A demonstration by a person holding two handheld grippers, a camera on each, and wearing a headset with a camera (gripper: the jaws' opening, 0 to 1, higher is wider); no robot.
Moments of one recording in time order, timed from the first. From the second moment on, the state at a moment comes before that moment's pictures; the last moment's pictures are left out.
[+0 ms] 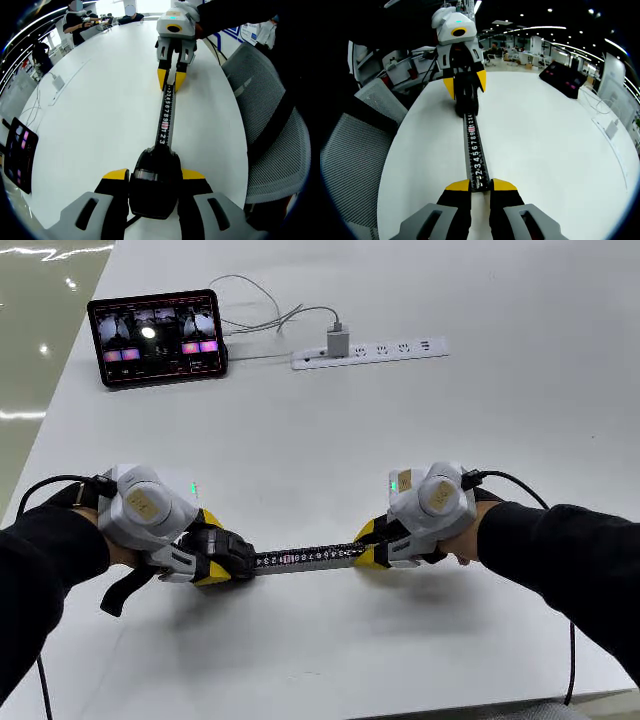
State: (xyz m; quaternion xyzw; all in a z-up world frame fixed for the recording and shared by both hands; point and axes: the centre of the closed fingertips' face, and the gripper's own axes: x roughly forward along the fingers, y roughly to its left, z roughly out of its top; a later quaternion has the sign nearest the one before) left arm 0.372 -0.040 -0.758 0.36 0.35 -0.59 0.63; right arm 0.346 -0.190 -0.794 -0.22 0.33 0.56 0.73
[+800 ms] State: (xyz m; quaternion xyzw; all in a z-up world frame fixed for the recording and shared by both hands) left arm 0.373 -0.041 -0.758 0.36 0.35 -0.59 0.63; right arm 0.343 -0.204 -0.794 -0.21 0.33 0.56 0.73
